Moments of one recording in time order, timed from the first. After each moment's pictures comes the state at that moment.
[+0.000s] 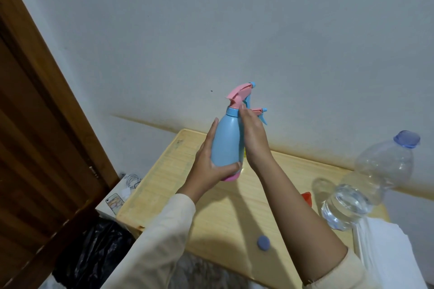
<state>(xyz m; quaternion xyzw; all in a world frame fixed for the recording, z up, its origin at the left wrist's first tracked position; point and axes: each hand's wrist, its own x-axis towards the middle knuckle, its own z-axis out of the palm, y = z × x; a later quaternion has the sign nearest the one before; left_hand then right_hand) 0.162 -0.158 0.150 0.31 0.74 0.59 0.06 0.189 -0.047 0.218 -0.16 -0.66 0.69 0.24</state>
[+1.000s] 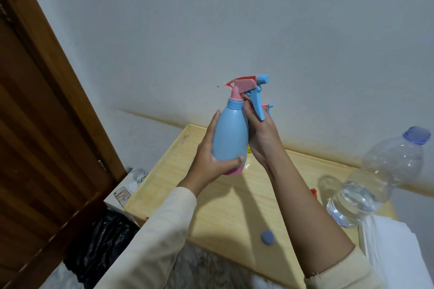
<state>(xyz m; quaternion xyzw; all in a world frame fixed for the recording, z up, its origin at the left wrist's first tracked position) 0.170 -0.169 0.161 0.32 0.72 0.62 0.03 0.201 -0.043 0.220 0.00 -0.54 0.82 0.19</state>
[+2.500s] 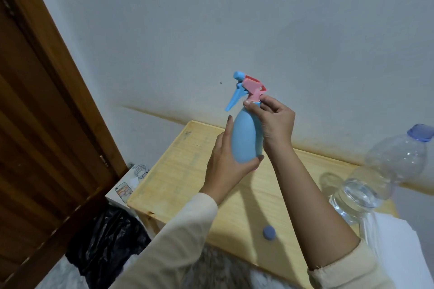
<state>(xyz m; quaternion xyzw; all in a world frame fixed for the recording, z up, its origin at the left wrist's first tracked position) 0.198 -0.145 0.155 0.23 0.84 0.50 0.00 0.200 -0.039 0.228 -0.18 -0.59 0.71 0.35</state>
